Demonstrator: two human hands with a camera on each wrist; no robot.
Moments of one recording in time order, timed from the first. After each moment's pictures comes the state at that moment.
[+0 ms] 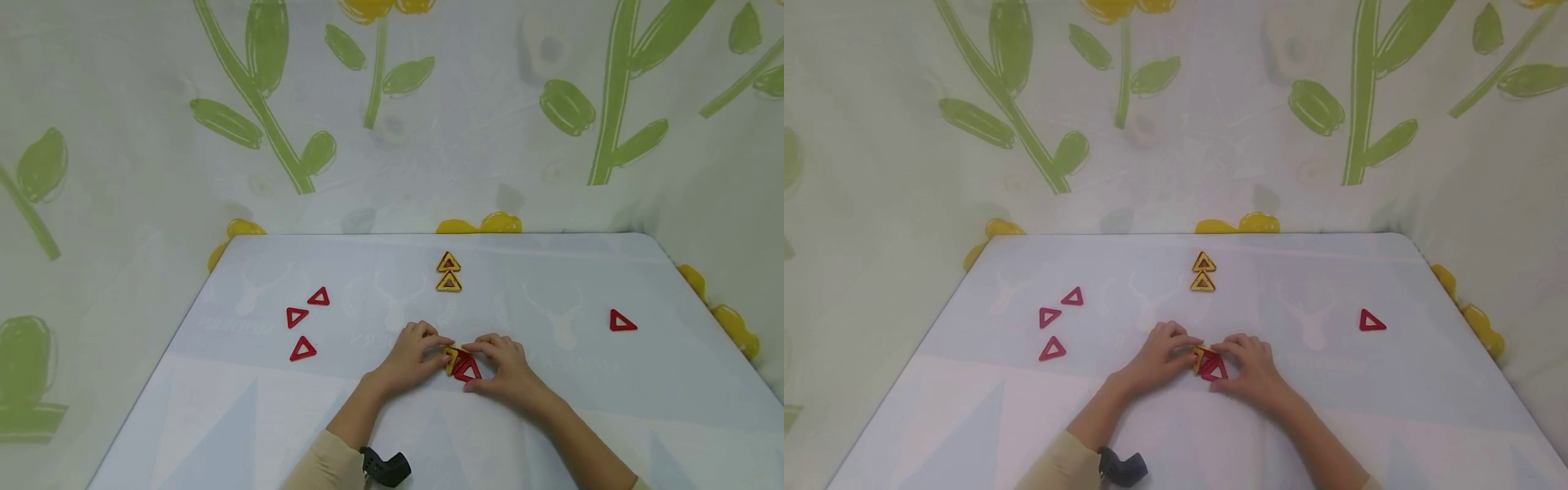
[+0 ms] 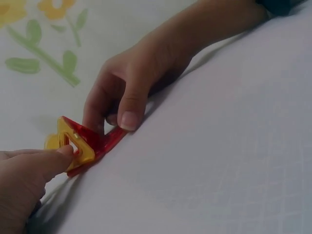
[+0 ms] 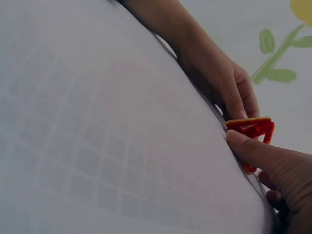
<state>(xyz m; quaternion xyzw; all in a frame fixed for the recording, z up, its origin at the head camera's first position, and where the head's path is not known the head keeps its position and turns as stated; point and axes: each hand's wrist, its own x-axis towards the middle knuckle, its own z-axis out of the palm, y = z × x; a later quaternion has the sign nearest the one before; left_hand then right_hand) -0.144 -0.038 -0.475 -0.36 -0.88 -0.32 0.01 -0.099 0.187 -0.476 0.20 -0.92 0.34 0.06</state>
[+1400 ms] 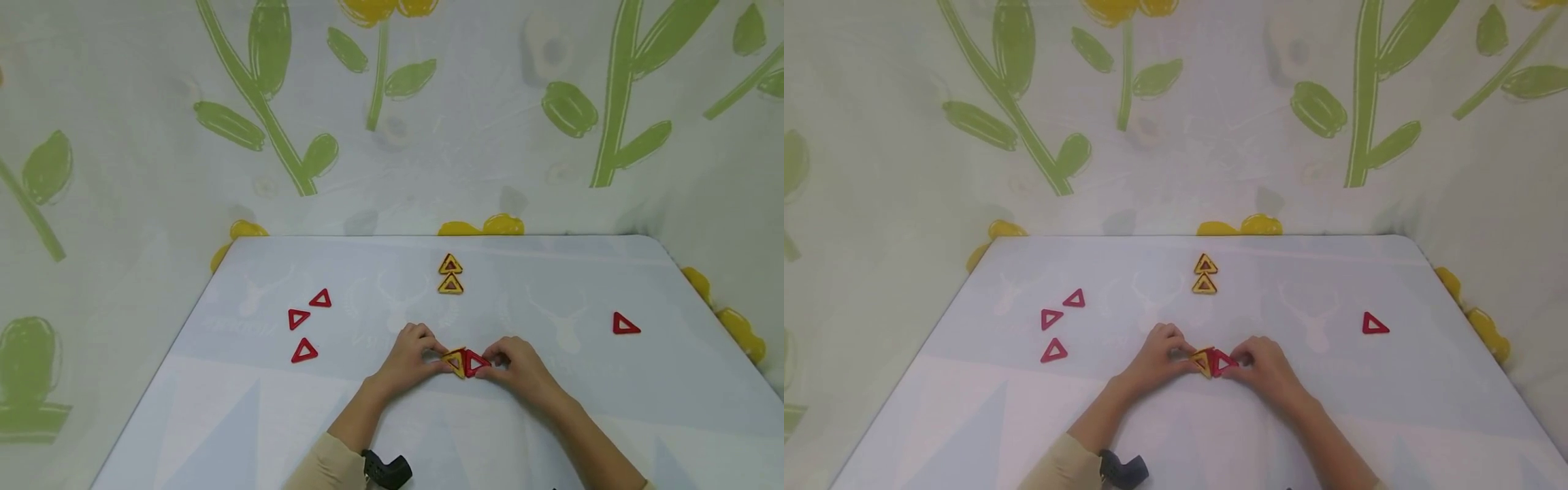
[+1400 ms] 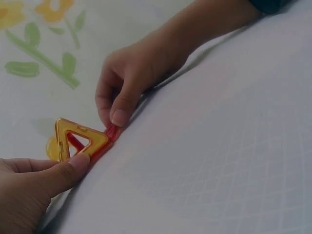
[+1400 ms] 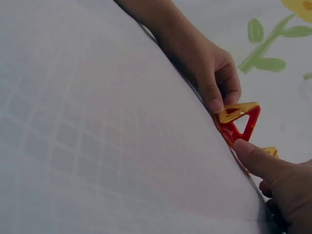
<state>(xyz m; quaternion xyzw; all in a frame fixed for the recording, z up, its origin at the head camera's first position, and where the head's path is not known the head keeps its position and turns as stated) -0.144 -0.040 -0.482 -0.36 -0.86 -0.36 0.07 -0.107 0.202 -0.471 0.15 -0.92 0.37 0.03</state>
